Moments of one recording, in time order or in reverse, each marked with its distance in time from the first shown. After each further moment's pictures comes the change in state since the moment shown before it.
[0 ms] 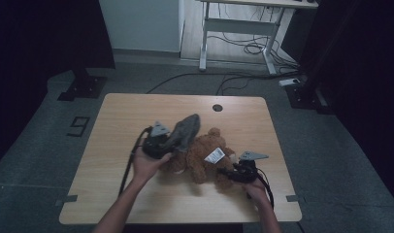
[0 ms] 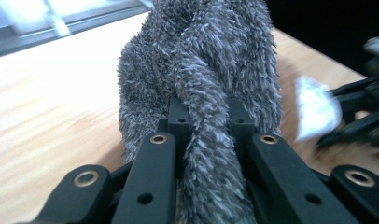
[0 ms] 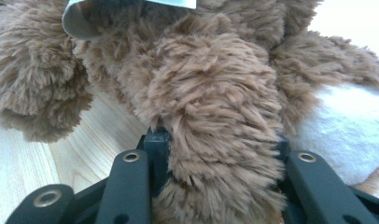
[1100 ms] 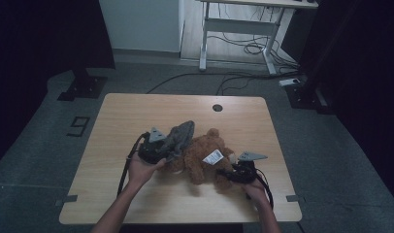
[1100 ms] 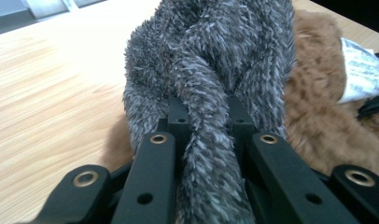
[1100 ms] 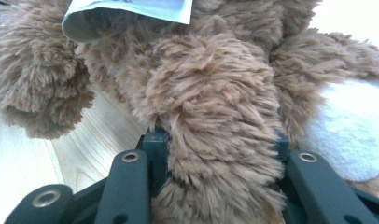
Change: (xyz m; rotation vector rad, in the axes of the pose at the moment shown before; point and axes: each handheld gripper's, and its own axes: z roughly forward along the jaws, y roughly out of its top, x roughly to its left) left arm 0.026 -0.040 -0.017 0.049 0.083 -0.016; right arm 0.002 0.000 0.002 0.004 0.008 -0.011
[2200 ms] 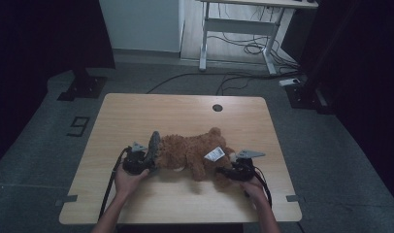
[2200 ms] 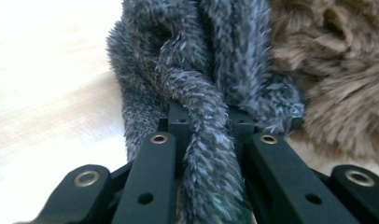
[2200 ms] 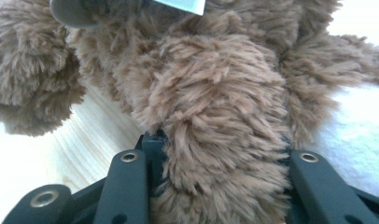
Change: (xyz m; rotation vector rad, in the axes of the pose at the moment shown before) left arm 0.052 -0.075 0.023 0.122 0.041 -0.183; right arm -0.006 0.004 0.009 0.012 -0.006 0.009
